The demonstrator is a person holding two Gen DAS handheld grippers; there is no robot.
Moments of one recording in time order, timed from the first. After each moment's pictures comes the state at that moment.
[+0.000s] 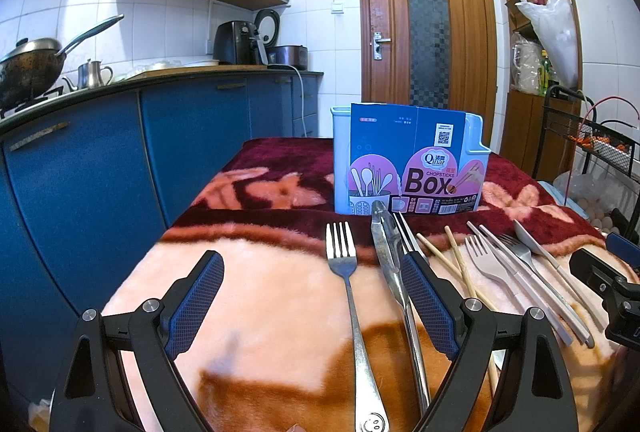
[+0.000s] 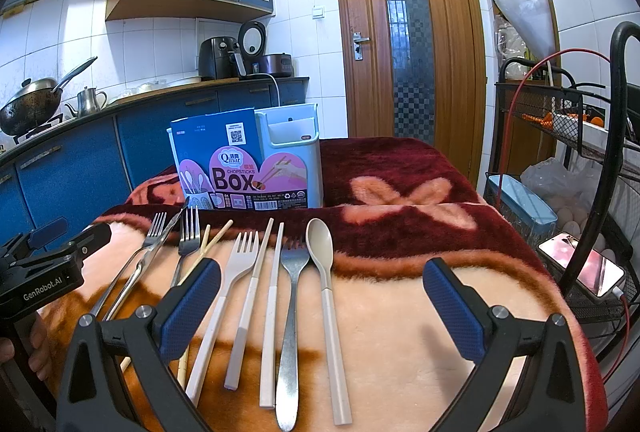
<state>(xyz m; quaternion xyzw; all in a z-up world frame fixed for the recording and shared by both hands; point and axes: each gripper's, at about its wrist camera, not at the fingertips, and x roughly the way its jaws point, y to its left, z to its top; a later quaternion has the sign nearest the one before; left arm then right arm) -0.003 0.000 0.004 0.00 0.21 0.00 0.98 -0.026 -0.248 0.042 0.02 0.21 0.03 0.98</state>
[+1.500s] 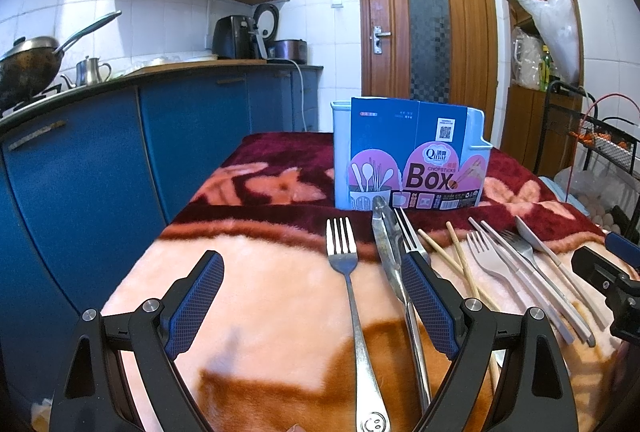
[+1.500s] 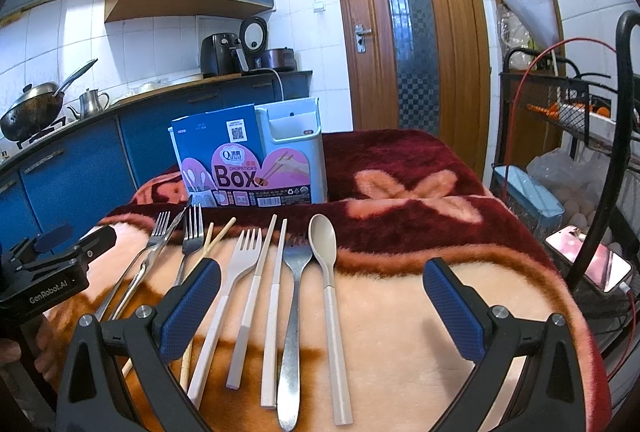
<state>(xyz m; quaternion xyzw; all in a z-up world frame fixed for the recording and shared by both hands) 0.002 0.003 0.005 0.01 0.23 0.00 0.97 -0.018 -0.253 0.038 0.03 0.23 0.04 0.97</state>
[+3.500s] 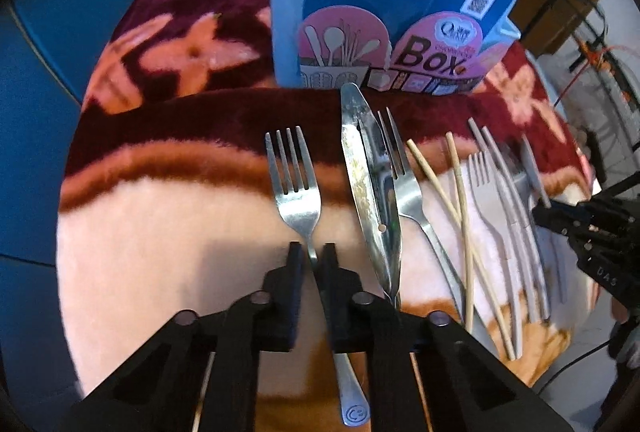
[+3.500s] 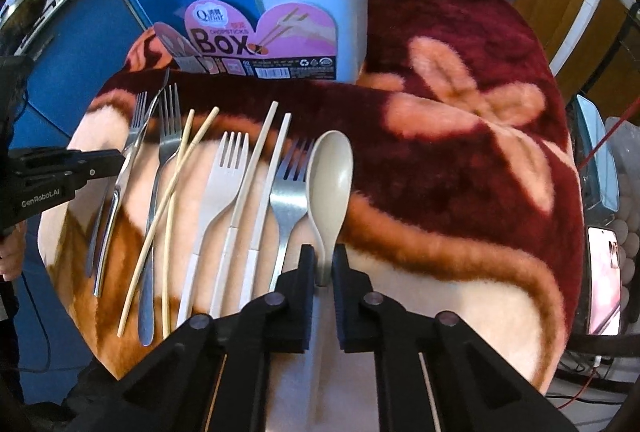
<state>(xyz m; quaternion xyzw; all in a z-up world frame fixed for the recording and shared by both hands) 0.139 -0.015 -0.012 0.01 0.58 -0.12 0.80 0.093 -0.251 0.036 -0.04 0.57 0.13 0.81</state>
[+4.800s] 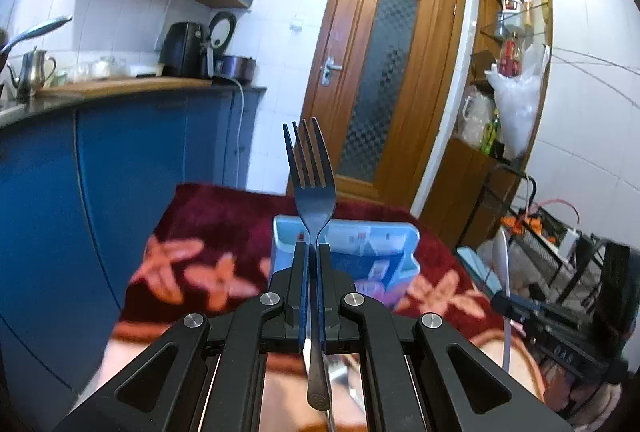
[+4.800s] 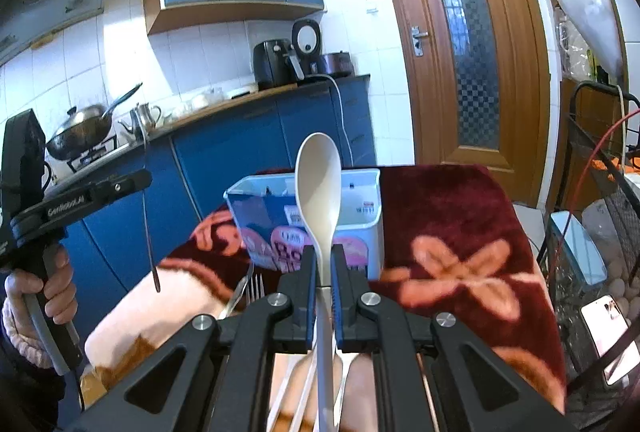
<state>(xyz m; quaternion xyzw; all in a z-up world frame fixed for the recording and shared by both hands) 0.073 0.023 0.123 -0.08 0.20 -0.14 0.97 0.031 -0.257 0.125 0.05 0.24 0.16 0.96</state>
